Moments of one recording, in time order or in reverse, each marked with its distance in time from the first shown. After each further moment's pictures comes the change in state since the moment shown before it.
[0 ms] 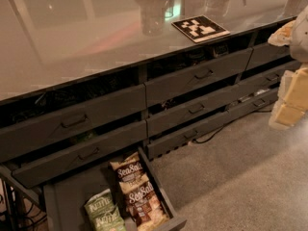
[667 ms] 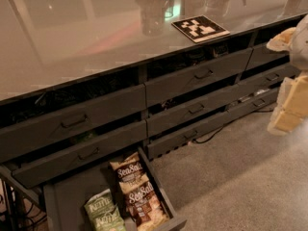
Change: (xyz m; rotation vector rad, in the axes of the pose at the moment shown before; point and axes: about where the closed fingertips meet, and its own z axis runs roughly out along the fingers) arm 0.000 0.005 0.008 0.002 -0.031 -0.011
